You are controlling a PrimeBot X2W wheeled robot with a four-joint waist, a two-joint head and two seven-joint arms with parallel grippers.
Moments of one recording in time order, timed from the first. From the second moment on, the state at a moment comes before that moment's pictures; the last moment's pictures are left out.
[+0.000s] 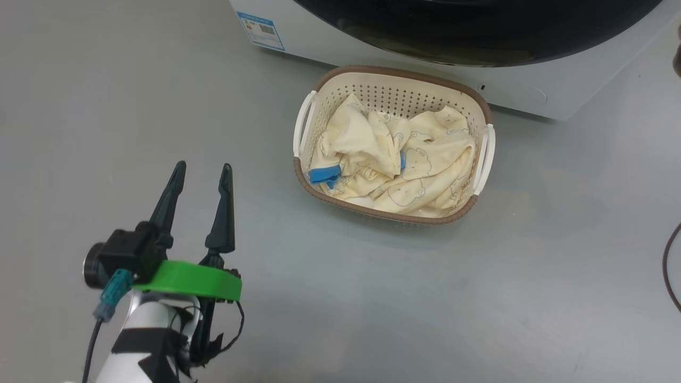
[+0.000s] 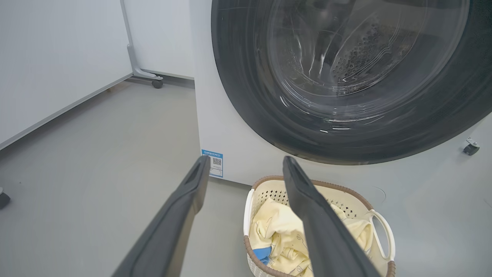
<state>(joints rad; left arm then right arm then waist) -0.33 0.07 -0.20 0.22 -0.25 -0.13 -0.25 -1.18 -0.17 -0.41 0.93 1.15 0.13 0.47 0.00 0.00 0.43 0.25</state>
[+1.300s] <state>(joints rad) -0.32 0.10 -0.23 0.20 -0.24 -0.13 -0.25 -0.85 -0.07 -0.32 0.62 1.14 0.13 0.95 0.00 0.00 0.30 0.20</state>
